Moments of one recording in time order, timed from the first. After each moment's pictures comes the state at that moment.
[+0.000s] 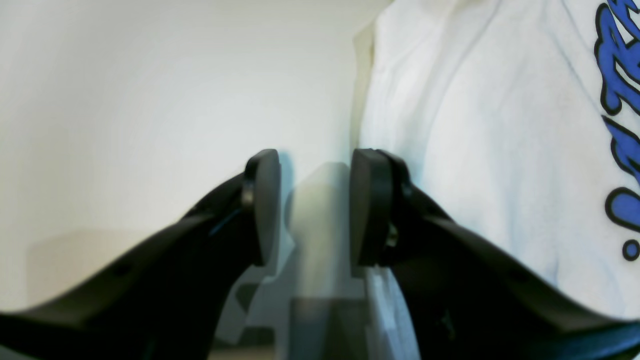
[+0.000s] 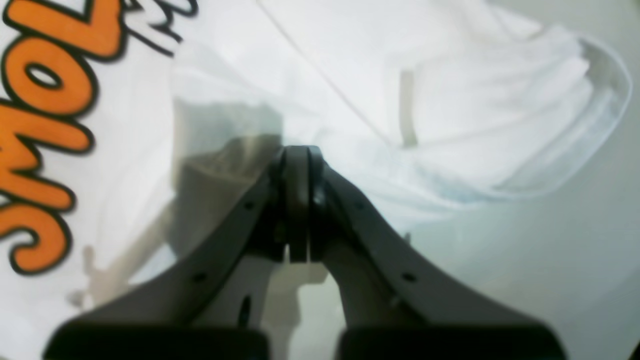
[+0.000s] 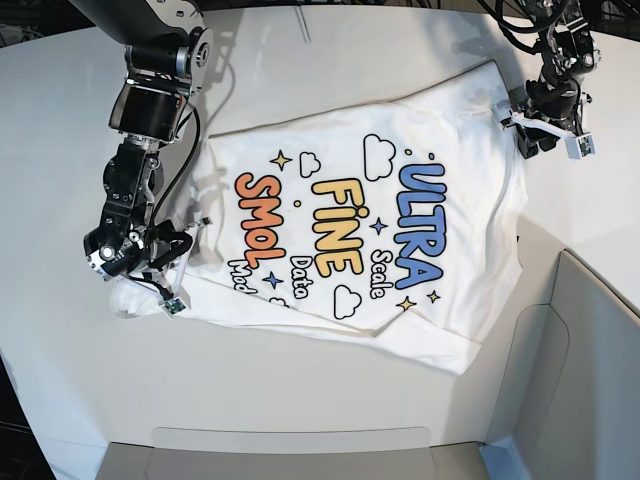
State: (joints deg) left arm 24.1 -12.9 -28.7 91.7 -29.1 -10.3 31.3; right arm 21.7 -0.2 15.6 81.8 -7.8 44.3 -73.2
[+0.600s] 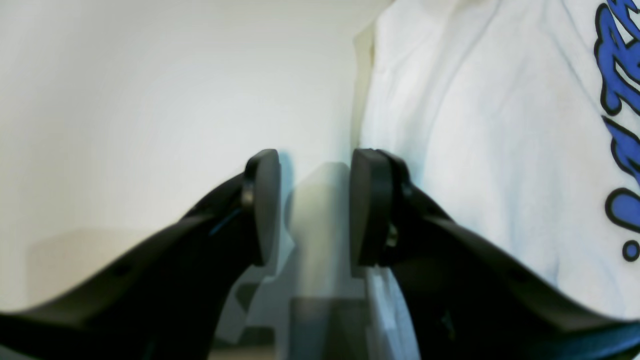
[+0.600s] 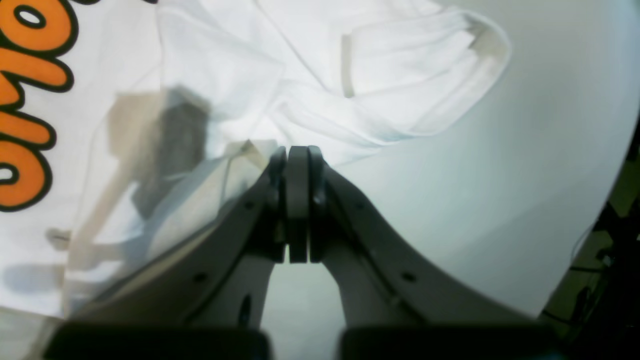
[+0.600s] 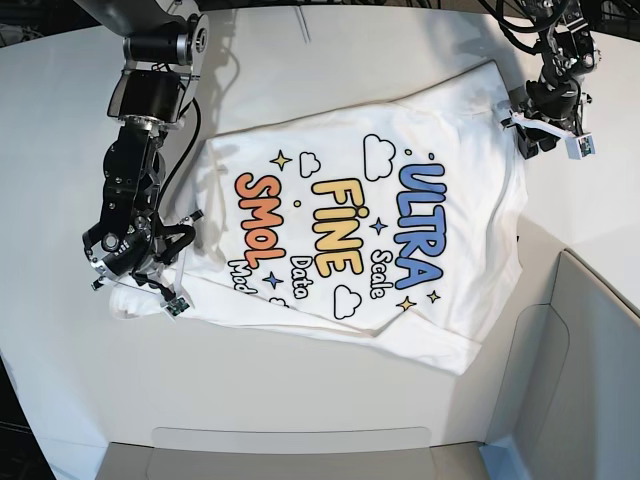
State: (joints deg) left arm 23.9 -12.8 -28.7 91.7 -29.1 -10.3 31.4; right arm 19.0 0.8 9.0 94.9 -7.7 44.3 -82.8
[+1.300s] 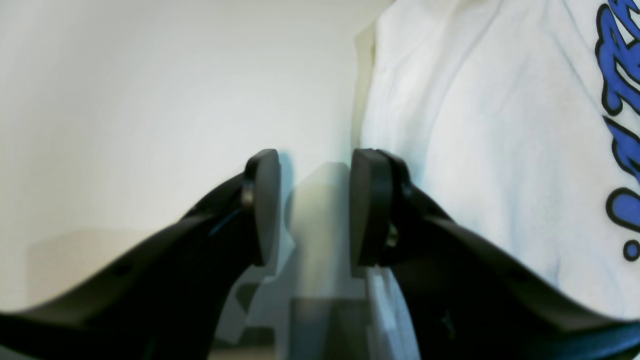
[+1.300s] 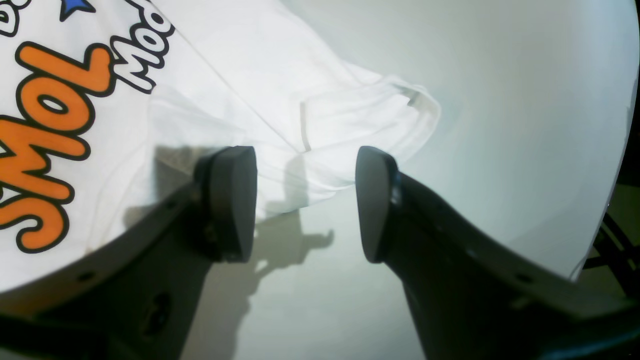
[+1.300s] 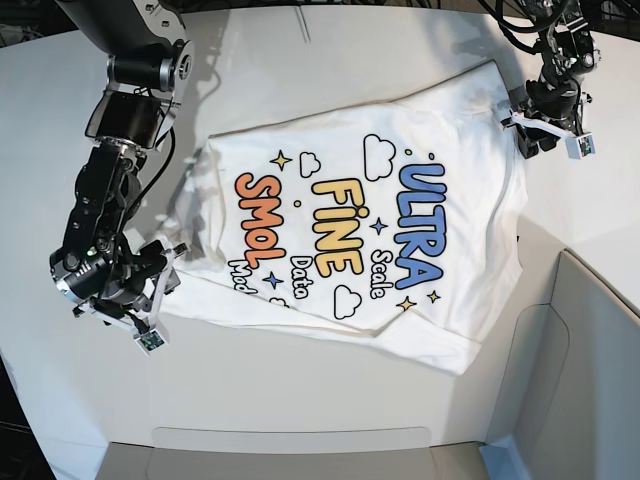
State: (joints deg) left arm 24.1 -12.9 -28.7 91.7 -29.1 -10.3 31.3; right arm 24.7 3.7 12.7 94.6 2.3 44.3 -83.0
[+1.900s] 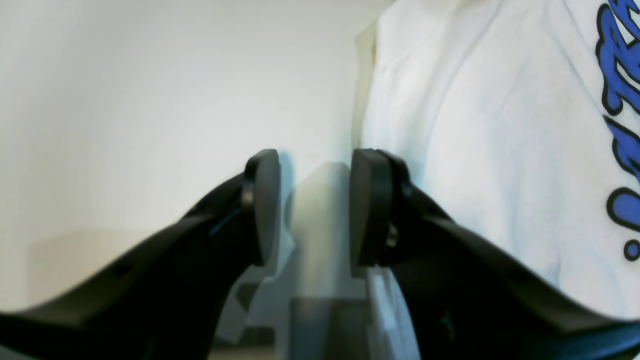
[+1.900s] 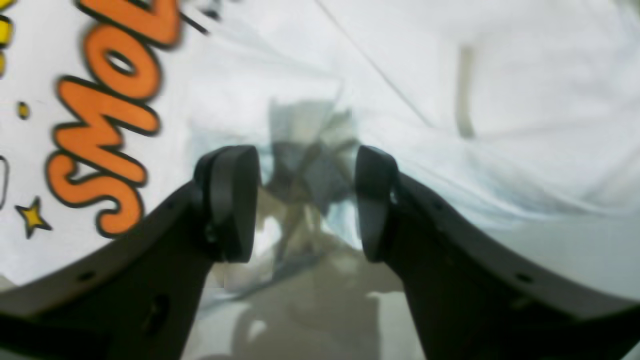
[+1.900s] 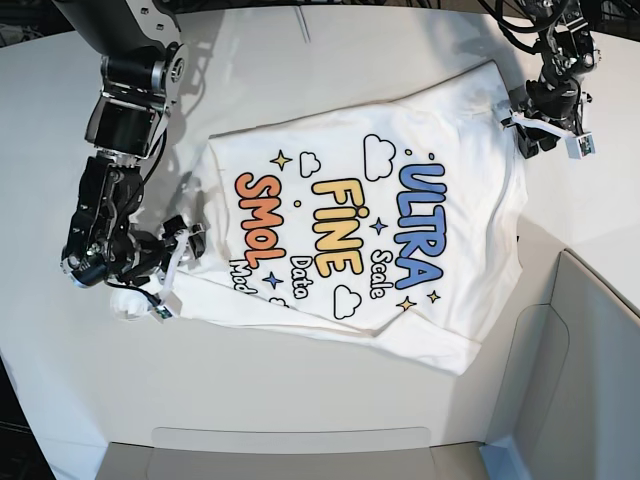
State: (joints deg) left arm 24.1 -12.8 -28.7 91.7 -29.1 -10.3 31.3; right arm 24.9 5.4 16.2 75.8 16.4 44.3 -83.1
